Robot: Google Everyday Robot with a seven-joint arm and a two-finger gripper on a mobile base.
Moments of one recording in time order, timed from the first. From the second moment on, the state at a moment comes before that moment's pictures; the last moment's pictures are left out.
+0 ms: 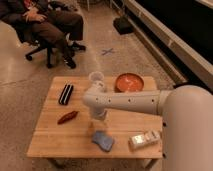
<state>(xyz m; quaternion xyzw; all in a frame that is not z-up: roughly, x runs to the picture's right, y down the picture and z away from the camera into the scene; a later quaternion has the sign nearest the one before) -0.045 0.198 0.817 -0.29 -0.19 -0.53 0.77</state>
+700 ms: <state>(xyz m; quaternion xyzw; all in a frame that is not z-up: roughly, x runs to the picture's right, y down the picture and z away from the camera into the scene) -0.053 0.238 0.795 -0.25 -0.28 -0.65 0.66</state>
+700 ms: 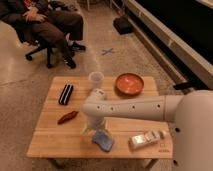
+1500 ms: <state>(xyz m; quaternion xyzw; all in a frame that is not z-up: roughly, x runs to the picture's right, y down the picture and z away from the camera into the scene) -0.040 0.248 0.803 -0.25 -0.27 -0.67 0.64</state>
